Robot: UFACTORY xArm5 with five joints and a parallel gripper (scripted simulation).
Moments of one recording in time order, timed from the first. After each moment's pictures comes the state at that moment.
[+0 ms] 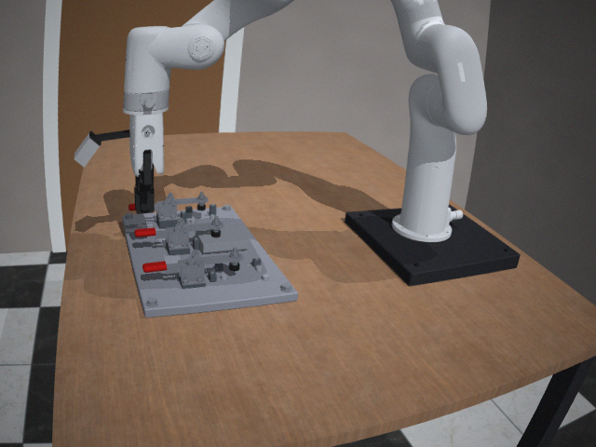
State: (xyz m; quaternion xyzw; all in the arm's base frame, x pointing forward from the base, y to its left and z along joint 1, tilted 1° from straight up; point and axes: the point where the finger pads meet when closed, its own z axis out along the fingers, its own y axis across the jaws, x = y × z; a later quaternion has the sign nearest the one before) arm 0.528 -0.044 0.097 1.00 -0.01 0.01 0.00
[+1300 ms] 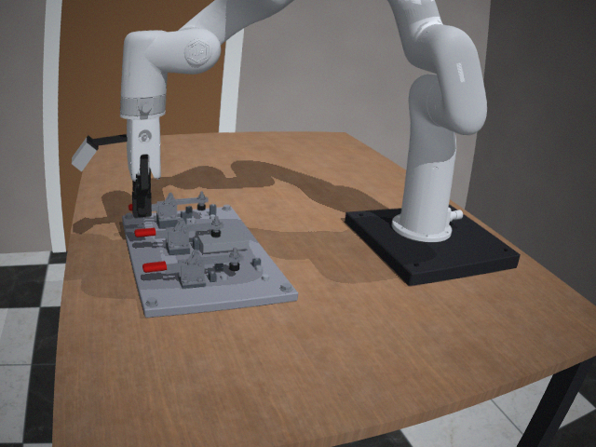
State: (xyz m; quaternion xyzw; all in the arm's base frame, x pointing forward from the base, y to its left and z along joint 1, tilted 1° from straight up) arm 0.533 -0.044 0.090 1.00 -0.01 0.01 0.00
